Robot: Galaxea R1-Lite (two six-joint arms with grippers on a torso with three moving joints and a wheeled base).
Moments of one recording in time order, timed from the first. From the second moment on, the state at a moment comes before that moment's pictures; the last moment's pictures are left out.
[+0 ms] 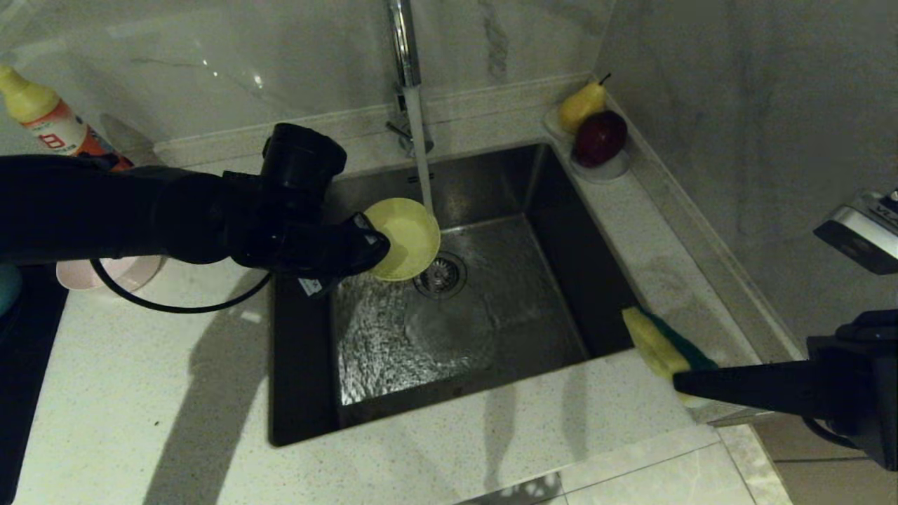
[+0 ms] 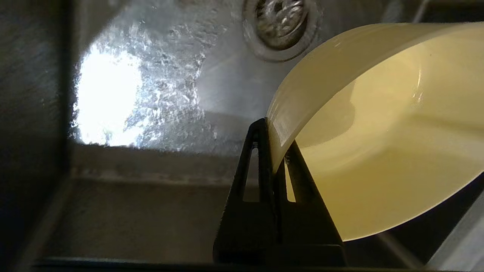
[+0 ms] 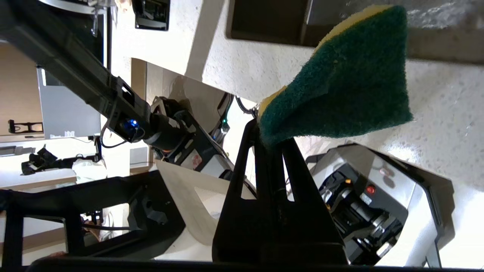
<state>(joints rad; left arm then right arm) -0.42 1.90 -1.53 0.24 0.14 -0.85 0.51 1.17 -0.92 0.13 0.53 0.38</state>
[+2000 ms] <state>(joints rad) -0.44 1.75 -1.54 0.20 0.37 -0.69 0.50 1.18 -0.93 0.13 0.53 0.33</state>
